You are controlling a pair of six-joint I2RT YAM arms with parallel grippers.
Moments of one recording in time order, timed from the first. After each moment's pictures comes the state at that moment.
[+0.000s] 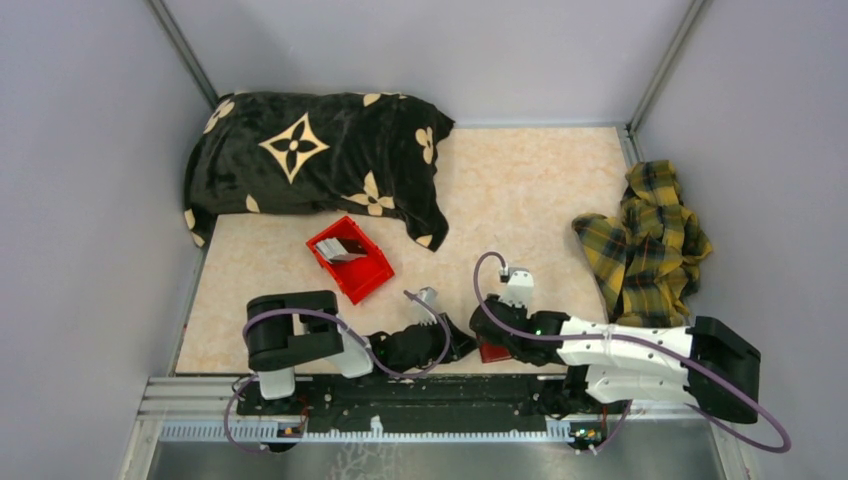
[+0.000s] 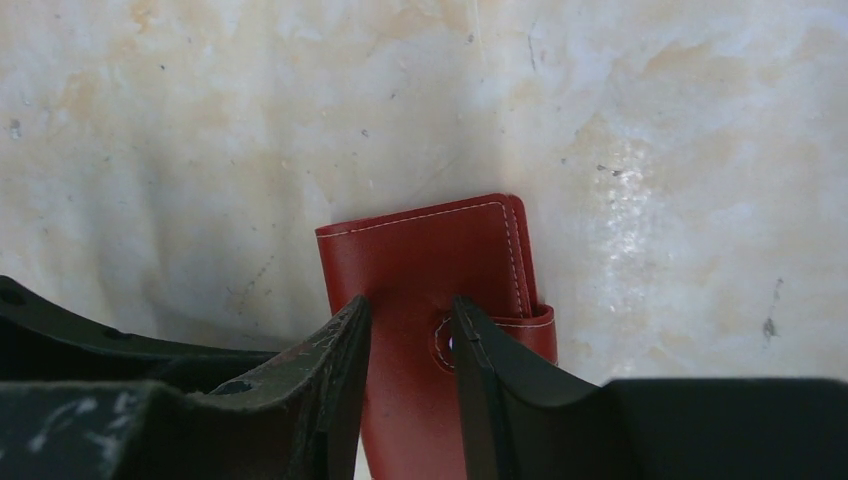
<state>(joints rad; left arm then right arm) -1.36 1.86 0.42 1.06 -0.34 -1.24 1.16 1.02 0.43 -0.47 0.59 1.10</state>
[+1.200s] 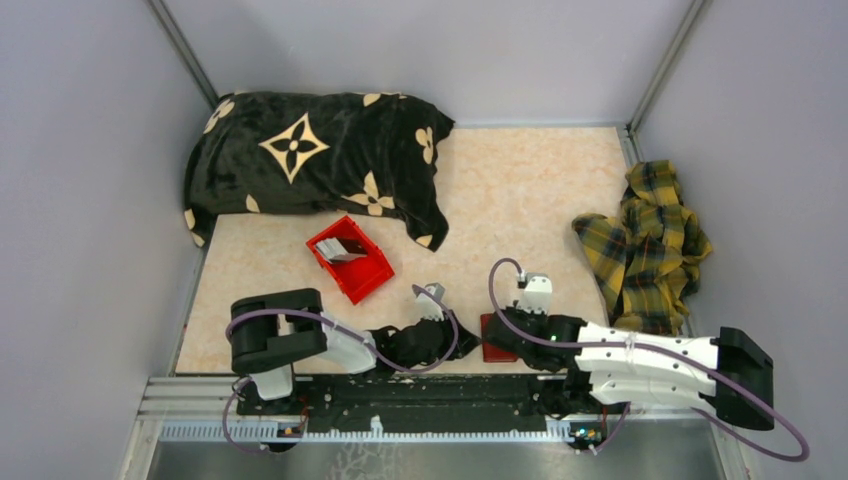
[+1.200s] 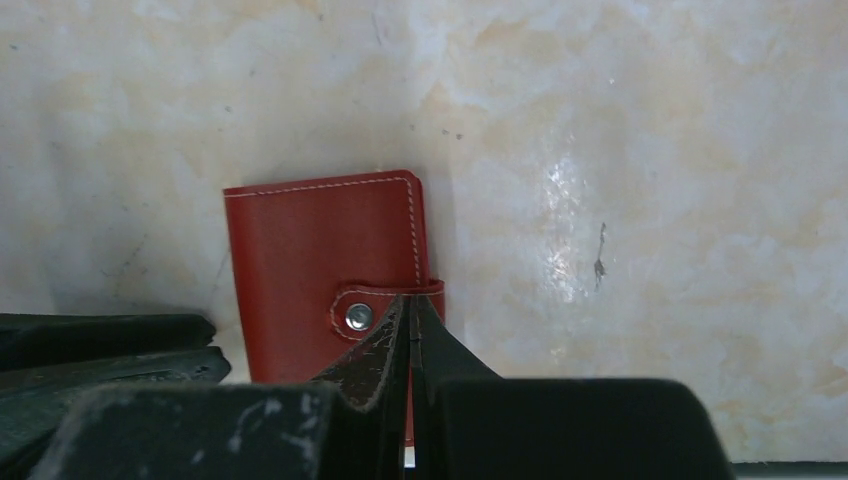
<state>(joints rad) -1.36 1.77 0.51 0.78 -0.37 -1.17 1.20 0.89 0.45 -0.77 0.68 1.14</state>
